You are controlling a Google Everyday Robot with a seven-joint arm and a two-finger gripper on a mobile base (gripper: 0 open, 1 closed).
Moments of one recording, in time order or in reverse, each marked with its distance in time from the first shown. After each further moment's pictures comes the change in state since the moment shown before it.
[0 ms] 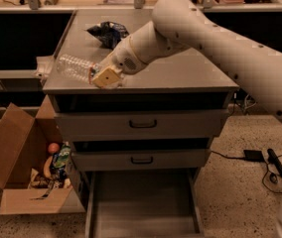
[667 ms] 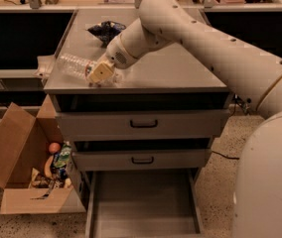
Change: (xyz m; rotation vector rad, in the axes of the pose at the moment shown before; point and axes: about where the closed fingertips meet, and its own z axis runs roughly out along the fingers) arm -0.001 -0.038 0.027 0.031 0.051 0.075
